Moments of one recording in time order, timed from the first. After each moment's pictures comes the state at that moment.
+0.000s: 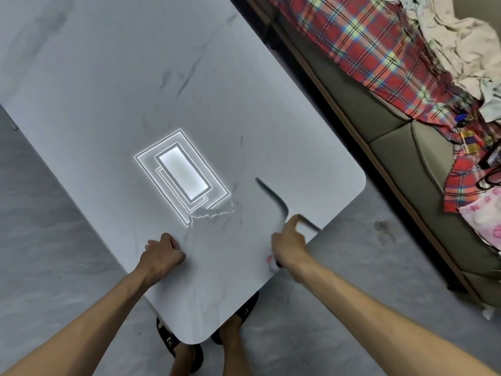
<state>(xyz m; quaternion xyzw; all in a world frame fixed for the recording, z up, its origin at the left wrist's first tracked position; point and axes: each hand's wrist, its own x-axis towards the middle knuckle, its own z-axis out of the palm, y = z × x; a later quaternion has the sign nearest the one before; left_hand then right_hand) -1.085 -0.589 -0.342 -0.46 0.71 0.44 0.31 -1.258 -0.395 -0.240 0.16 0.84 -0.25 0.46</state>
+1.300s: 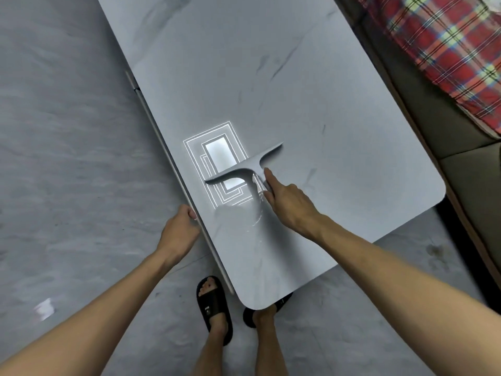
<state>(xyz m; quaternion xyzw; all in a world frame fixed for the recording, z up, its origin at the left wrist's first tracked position) -0.961 -0.643 -0.328 -0.54 0.71 0.44 0.11 -1.183 -0.521 -0.270 -0.39 0.85 -0.04 0.36</state>
